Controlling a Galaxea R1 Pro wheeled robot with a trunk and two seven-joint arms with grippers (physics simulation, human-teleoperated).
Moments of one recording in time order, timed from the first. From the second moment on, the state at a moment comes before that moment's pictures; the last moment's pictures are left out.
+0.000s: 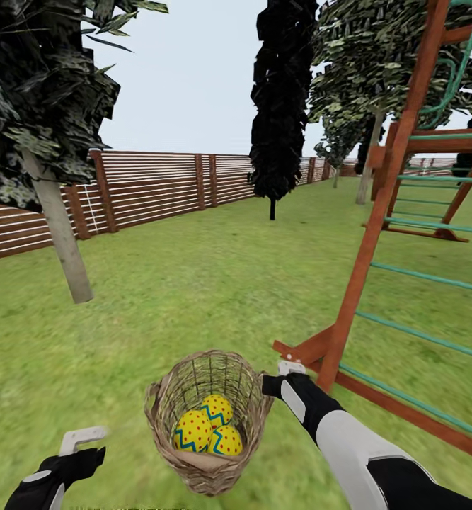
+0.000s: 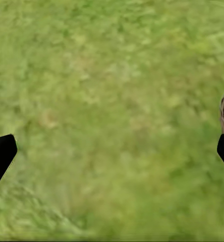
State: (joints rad) left arm -0.13 0.12 0.23 -1.17 -0.01 0.51 0.00; right arm -0.82 0.17 0.00 -0.29 -0.19 0.36 -0.11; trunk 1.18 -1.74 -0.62
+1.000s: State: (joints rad) left arm -0.13 0.12 0.39 -1.17 0.00 0.51 0.01; right arm -0.82 0.17 0.00 -0.29 -0.19 0.36 -0.11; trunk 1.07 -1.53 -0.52
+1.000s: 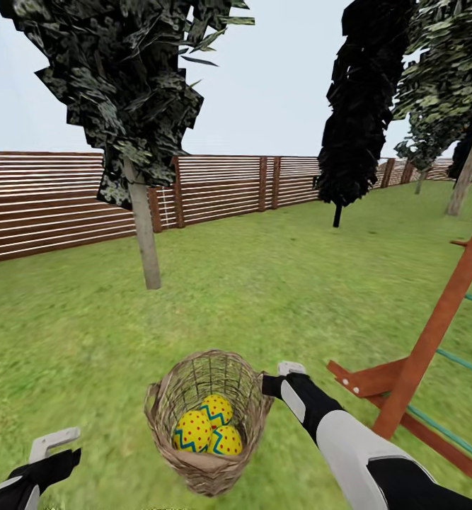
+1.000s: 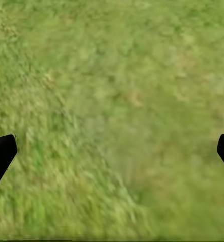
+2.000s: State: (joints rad) left arm -0.13 0.13 0.39 -1.17 0.00 0.51 0.00; right arm -0.82 0.17 0.00 -0.29 -0.18 0.36 -0.10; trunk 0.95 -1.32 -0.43
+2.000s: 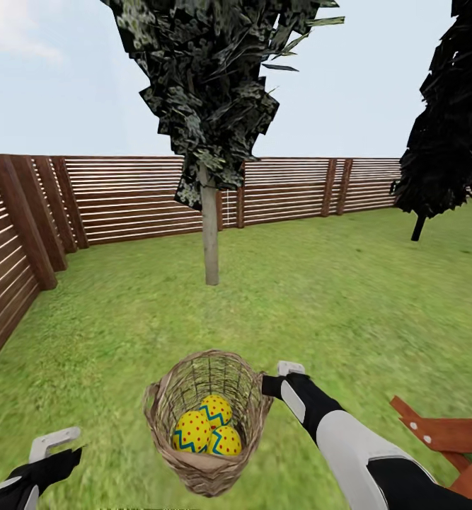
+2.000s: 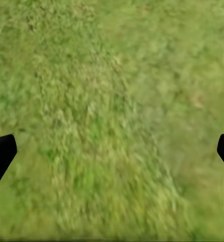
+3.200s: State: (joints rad) left arm -0.13 0.13 0.39 -1.17 0.00 0.50 -0.01; right arm -0.82 0.17 0.00 -0.29 -0.19 0.35 -0.10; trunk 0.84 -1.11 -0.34
